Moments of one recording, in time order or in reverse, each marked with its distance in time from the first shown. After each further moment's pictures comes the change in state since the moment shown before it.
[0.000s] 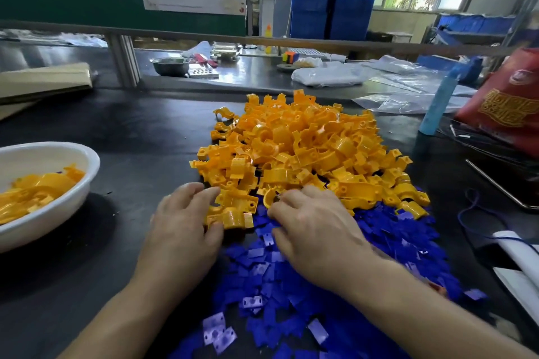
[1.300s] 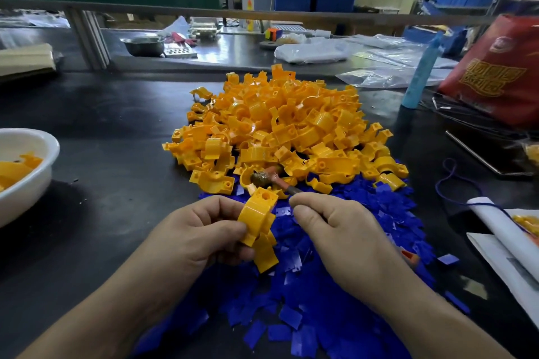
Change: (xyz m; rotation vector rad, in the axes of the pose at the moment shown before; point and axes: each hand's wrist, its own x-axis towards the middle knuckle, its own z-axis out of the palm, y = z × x) left_hand -0.022 0.043 -0.005 -1.159 -0.647 -0.327; right_hand -0.059 0.017 -0.006 0.800 0.008 0.557
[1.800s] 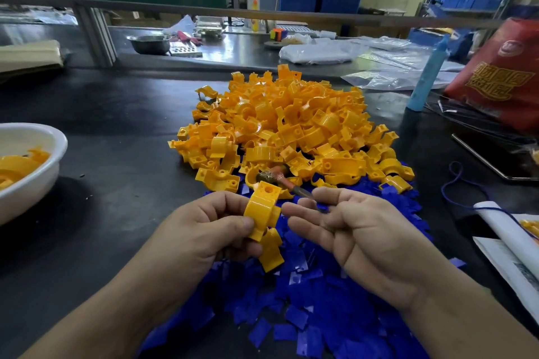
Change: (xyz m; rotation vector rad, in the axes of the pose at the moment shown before) left_hand -0.003 0.002 0.001 0.013 0.008 0.034; right_hand 0.008 -0.007 -0.015 1.306 -0.181 0.364
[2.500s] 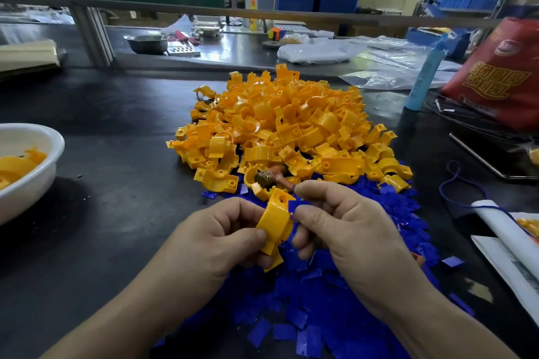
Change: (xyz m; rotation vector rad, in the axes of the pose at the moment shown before) left_hand -0.004 0.002 0.013 0.225 -0.028 0.064; right_hand -0.009 0.017 0.007 -0.734 0.029 -0.353
